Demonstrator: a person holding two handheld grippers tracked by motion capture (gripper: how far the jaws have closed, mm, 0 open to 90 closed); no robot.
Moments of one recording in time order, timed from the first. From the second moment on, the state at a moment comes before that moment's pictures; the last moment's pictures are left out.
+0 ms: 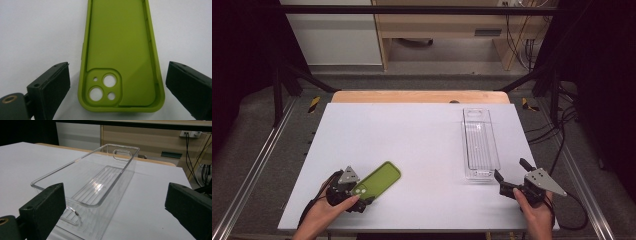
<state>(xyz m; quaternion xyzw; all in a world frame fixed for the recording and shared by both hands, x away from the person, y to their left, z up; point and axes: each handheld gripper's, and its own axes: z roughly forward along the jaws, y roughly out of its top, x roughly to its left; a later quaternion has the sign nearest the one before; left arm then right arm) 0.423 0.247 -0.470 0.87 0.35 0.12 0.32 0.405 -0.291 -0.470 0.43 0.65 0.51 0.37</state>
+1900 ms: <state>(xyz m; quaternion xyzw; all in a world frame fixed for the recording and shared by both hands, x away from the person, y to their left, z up) 0.436 0.228 -0.466 0.88 0.33 0.13 0.33 0.404 -0.294 -0.468 0.43 0.63 0.53 0.36</state>
